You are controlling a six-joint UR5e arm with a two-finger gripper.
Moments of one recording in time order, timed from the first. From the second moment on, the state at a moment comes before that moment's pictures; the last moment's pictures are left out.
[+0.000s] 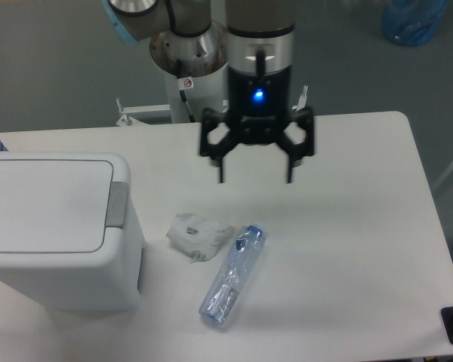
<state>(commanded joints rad) 2.40 -1.72 -1.39 -1.19 1.31 0.29</state>
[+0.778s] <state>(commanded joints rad) 2.28 -1.76 -1.43 -1.19 1.31 0.30</state>
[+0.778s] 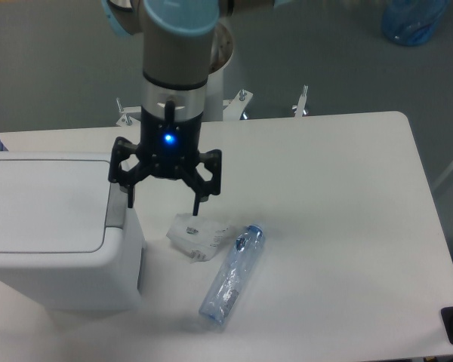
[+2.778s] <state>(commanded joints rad) 2.27 -1.76 -1.45 -1.19 1.31 0.30</state>
